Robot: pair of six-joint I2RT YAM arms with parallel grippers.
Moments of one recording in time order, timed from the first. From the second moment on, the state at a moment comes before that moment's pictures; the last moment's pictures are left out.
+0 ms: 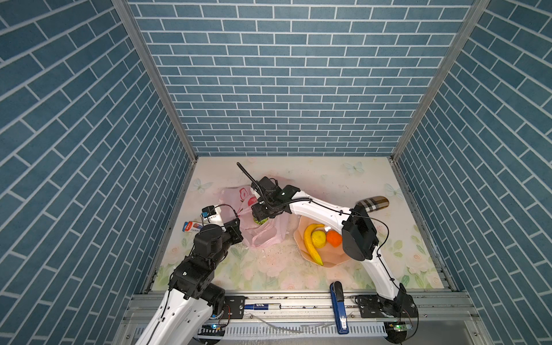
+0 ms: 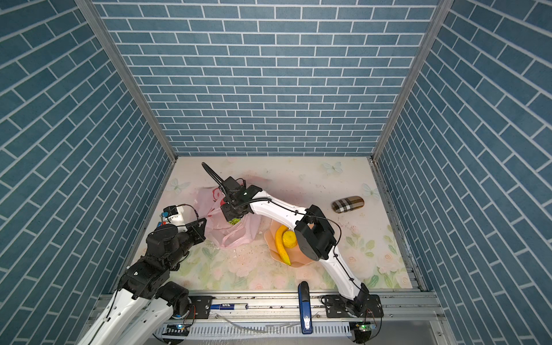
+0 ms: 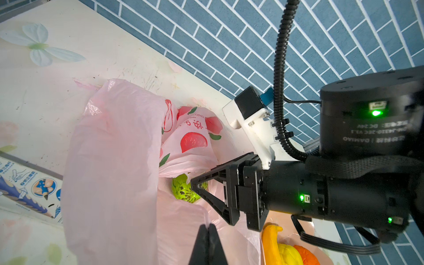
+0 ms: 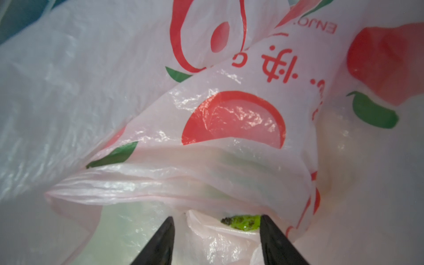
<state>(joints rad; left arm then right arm) -0.41 0.46 0.50 -0.44 -0.12 -0.72 1.03 2.26 2.03 -0.73 -0.06 0.34</state>
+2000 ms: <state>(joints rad) -0.41 0.37 0.43 -0.46 -0.11 -0.77 1.03 2.54 2.21 -0.62 -0.09 0.45</state>
